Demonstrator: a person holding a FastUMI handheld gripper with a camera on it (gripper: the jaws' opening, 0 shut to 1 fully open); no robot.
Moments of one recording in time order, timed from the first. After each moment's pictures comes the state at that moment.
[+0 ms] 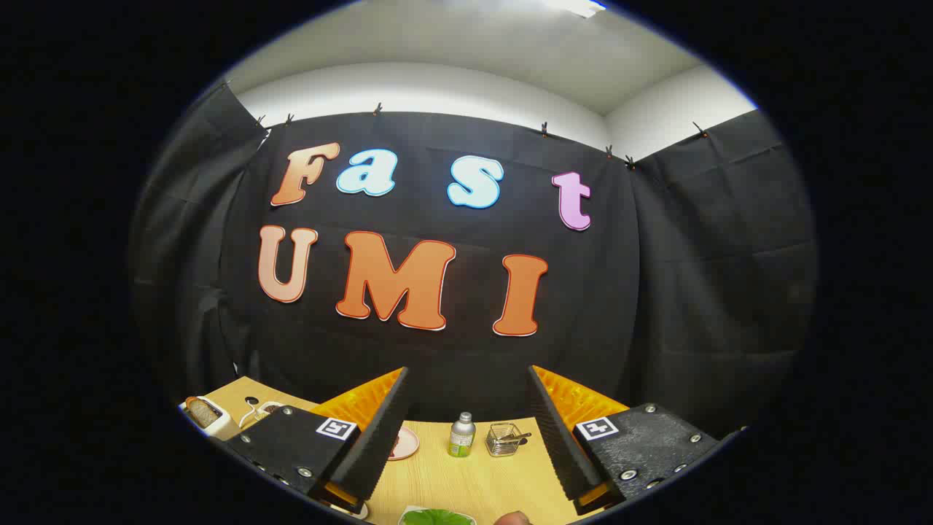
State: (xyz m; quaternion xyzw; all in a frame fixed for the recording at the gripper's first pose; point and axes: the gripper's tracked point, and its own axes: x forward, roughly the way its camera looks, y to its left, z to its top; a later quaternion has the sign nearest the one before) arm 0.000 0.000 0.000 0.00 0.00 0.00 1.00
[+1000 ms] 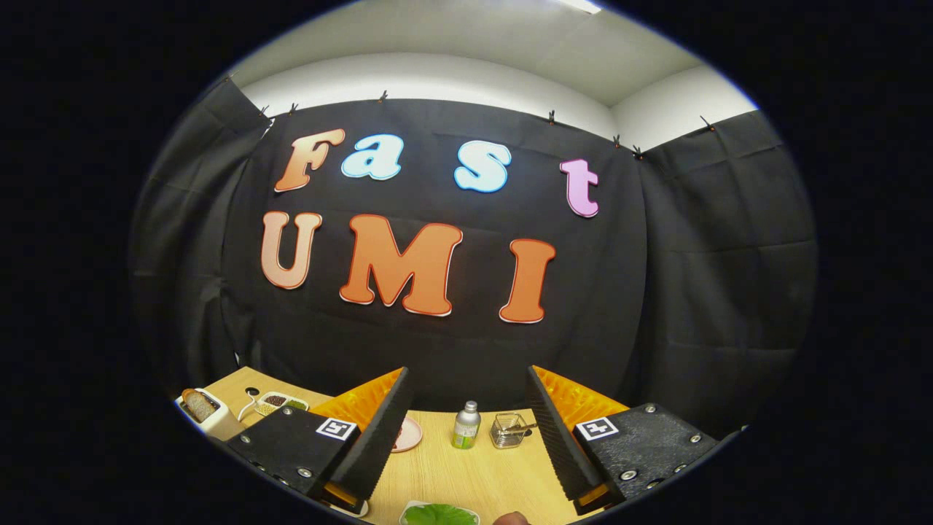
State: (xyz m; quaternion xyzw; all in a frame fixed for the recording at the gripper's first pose) arm 0.005 0.014 -0.041 0.00 0.05 0.01 1.00
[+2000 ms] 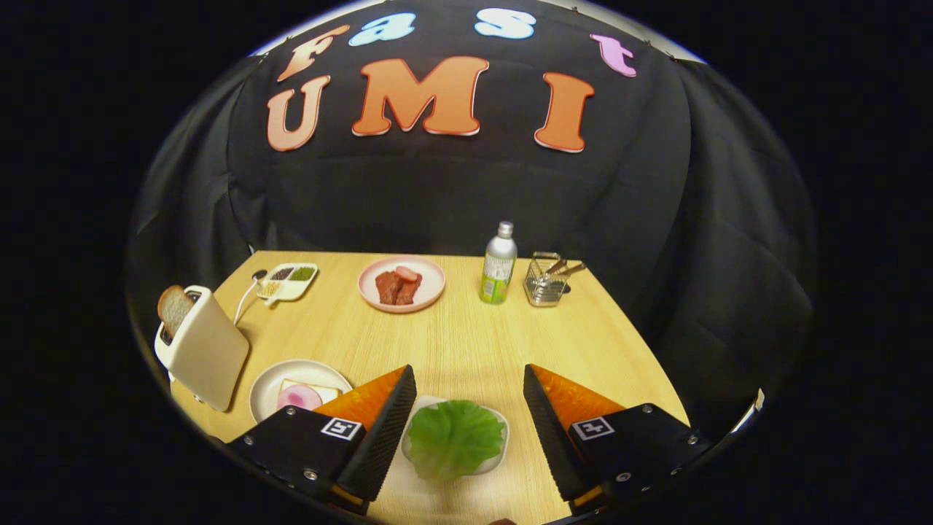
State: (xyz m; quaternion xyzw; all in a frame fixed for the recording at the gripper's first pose) arm -0.044 0.041 -0.282 -0.02 0.36 0.06 0.93
